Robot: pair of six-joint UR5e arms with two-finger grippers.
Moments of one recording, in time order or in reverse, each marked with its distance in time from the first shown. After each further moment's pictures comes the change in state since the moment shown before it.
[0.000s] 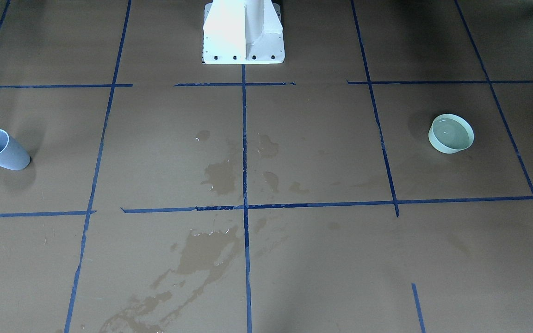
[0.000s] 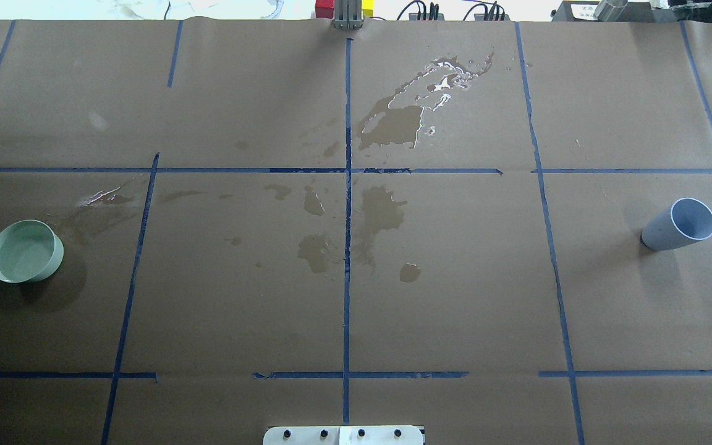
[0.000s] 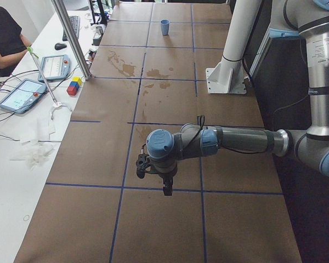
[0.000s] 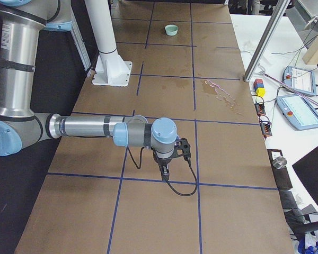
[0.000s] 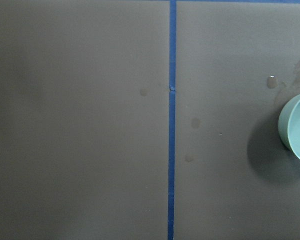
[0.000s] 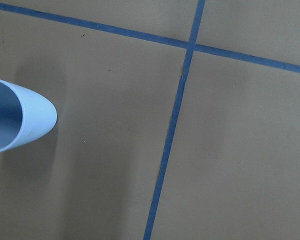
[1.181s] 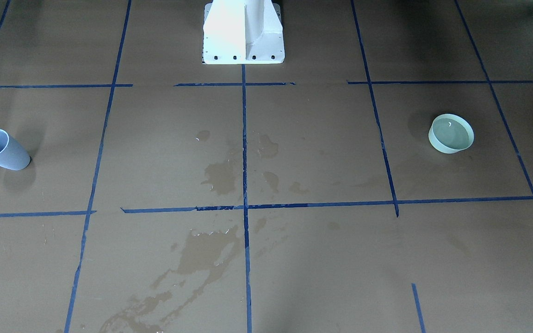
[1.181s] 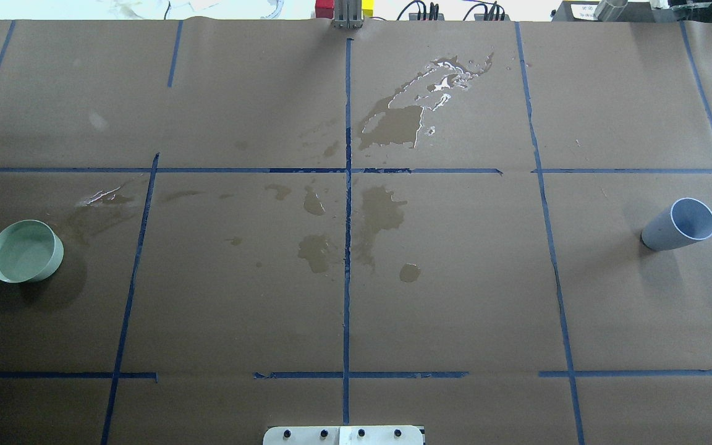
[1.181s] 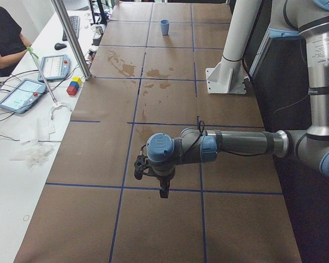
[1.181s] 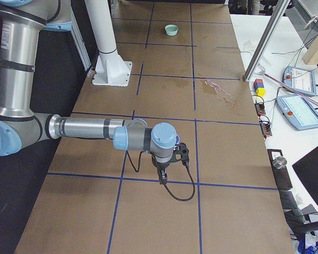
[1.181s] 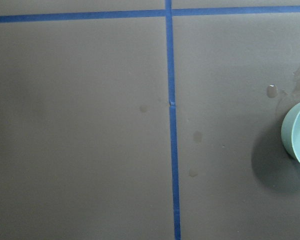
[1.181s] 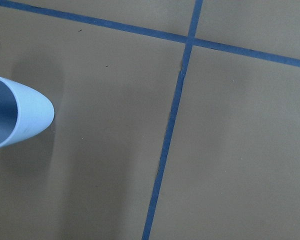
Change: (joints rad) left arm 0.016 -0.001 0.004 -0.062 -0.007 0.002; right arm -0.007 -0.004 -0.036 0.004 -0.009 -0.001
